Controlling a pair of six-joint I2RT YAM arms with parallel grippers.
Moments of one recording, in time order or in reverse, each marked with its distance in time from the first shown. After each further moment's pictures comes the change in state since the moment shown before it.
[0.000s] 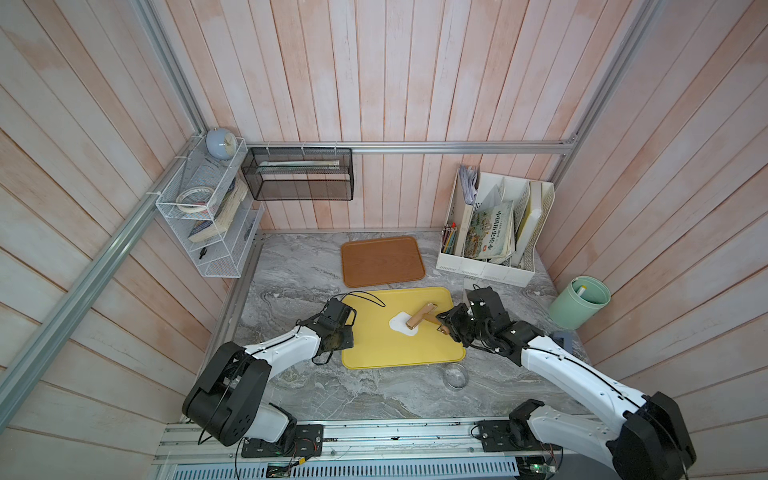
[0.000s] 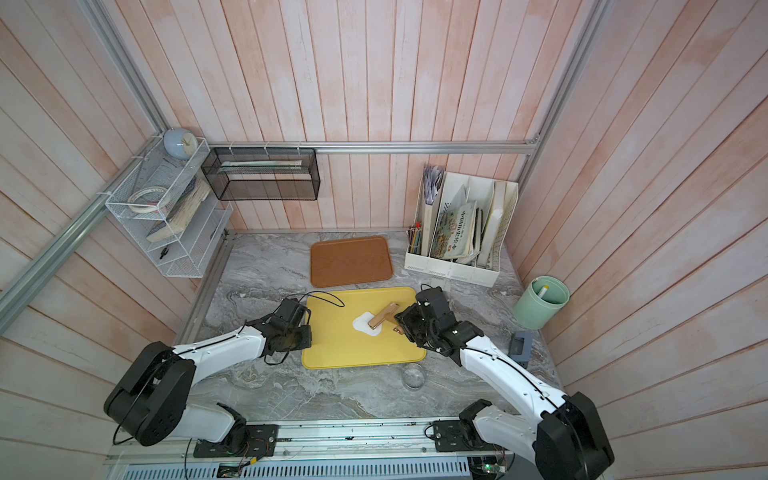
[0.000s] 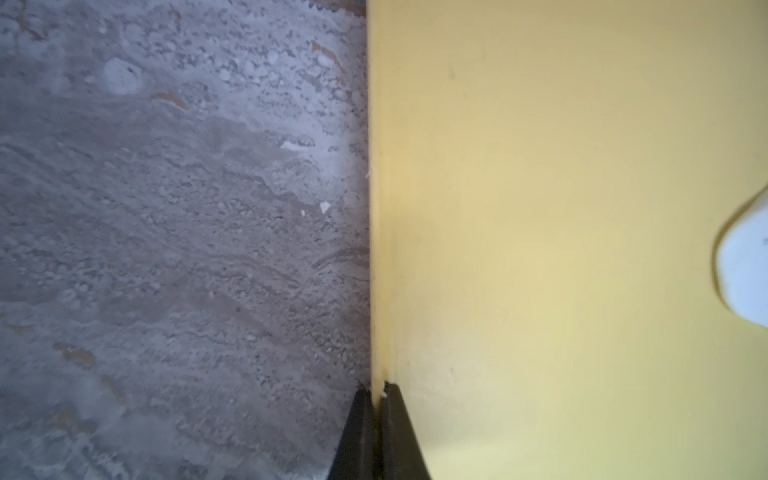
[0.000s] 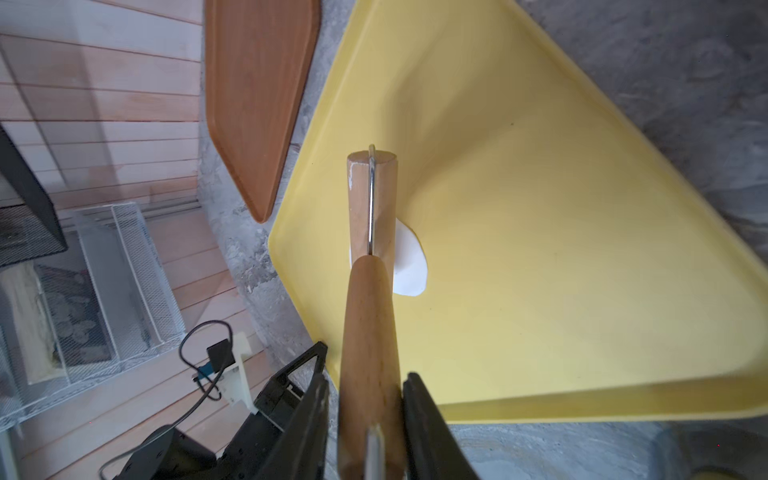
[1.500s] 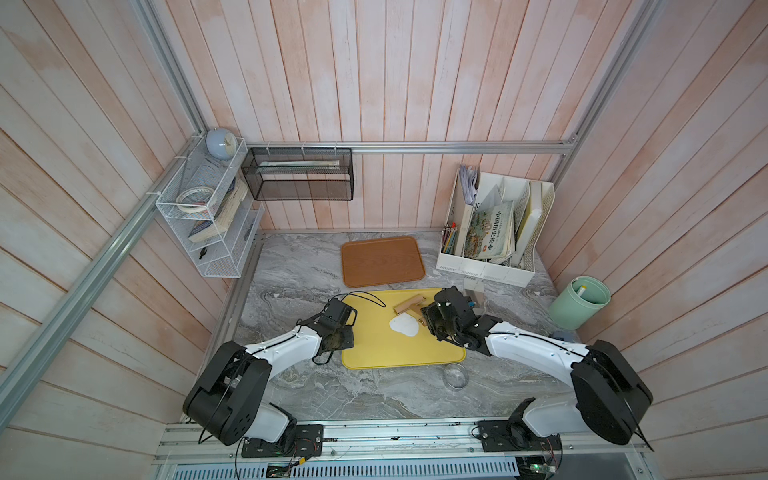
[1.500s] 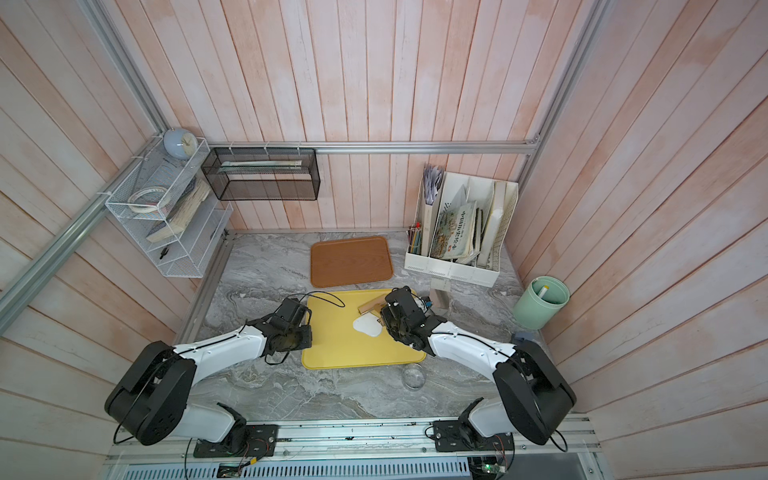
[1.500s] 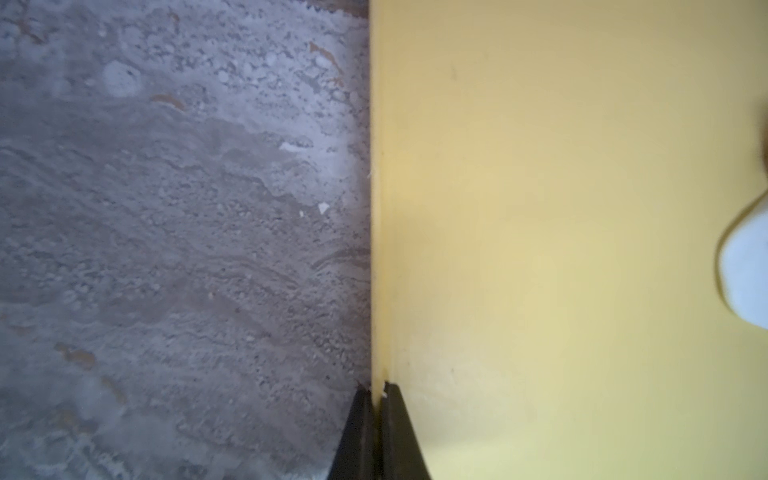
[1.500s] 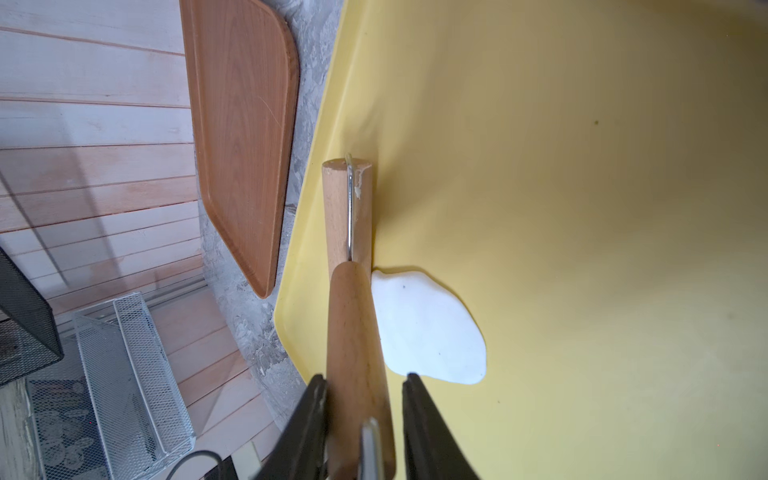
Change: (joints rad) left arm -0.006 0.006 0.006 -0.003 -0.005 0.006; right arm 0.129 0.262 0.050 0.193 0.252 0.223
